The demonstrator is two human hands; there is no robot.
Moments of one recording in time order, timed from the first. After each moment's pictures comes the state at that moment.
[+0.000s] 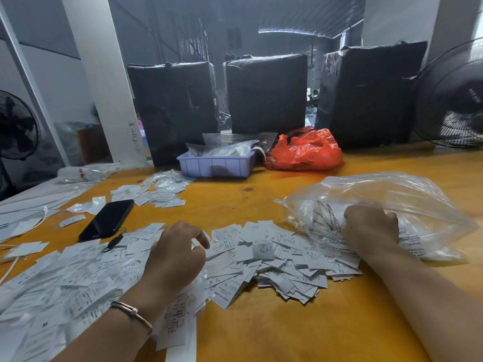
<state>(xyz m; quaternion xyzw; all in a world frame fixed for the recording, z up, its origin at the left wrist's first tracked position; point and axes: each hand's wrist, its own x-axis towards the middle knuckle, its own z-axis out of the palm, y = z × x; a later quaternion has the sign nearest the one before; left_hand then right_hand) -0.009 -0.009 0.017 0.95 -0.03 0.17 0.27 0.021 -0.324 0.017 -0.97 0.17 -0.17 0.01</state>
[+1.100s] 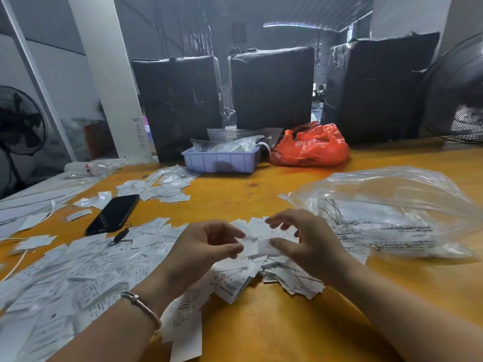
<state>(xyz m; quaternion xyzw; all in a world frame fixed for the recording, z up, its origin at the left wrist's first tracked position) -0.022 -0.023 0.027 0.80 -0.17 0.01 0.58 -0.014 -0.240 0.014 -0.90 -0.18 -0.19 0.34</state>
